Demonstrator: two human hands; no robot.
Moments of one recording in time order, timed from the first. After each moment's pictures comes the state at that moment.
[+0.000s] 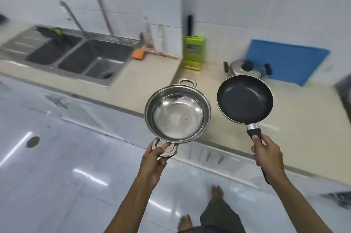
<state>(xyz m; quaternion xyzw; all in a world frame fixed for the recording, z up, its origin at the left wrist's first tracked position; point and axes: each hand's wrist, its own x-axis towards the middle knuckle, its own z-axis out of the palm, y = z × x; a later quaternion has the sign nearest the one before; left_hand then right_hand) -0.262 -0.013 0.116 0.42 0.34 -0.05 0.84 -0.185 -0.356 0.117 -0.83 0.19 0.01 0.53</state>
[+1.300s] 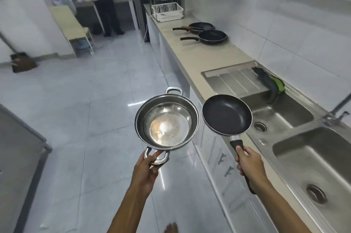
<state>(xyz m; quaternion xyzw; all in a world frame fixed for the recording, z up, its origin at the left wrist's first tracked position) -0.283 0.918 0.134 0.26 0.48 0.38 0.74 0.023 0.789 0.128 -0.79 -0.20 0.31 0.50</state>
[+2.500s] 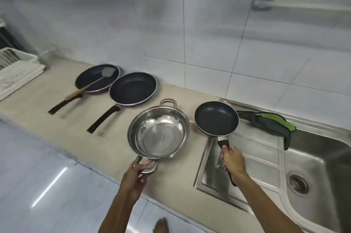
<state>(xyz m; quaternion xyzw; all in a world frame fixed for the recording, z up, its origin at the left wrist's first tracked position) 0.222 1.749 0.083 0.46 0.37 -0.03 0.81 0.366 1.436 0.072 -0.80 0.20 0.10 0.55</state>
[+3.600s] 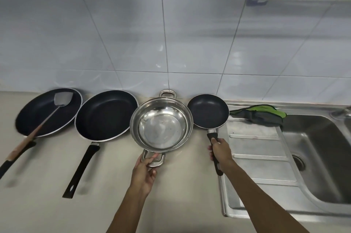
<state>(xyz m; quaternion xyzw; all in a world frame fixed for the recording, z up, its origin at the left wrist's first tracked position) 0.405 1.825 0.067 0.42 0.37 -0.14 0.82 0.458 1.548 0.049 -0.68 0.35 0.06 0.64</state>
